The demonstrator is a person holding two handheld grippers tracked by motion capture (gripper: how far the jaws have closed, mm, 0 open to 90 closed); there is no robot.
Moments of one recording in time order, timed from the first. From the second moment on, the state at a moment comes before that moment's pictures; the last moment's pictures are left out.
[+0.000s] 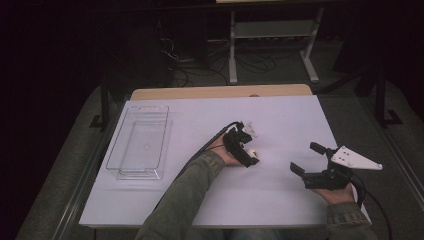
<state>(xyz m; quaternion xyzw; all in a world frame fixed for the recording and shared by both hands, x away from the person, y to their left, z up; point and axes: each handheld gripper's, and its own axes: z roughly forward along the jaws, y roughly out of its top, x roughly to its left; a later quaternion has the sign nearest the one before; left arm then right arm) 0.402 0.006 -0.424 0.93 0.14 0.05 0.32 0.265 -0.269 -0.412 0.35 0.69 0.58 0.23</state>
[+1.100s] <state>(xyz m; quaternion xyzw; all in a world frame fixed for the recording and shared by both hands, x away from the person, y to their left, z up) 0.401 0.001 -0.432 0.94 0.13 0.06 0.32 0.265 -0.270 -0.412 0.35 0.69 0.59 0.23</state>
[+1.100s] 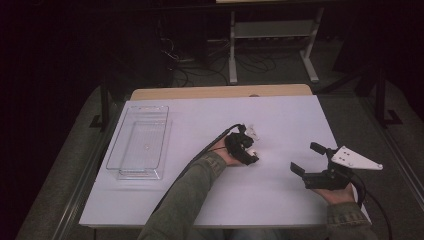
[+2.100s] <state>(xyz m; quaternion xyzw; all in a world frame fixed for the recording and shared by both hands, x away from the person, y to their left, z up) 0.402 0.011 -0.417 0.93 0.13 0.06 0.34 0.264 -0.270 -0.412 0.35 0.69 0.58 0.24</state>
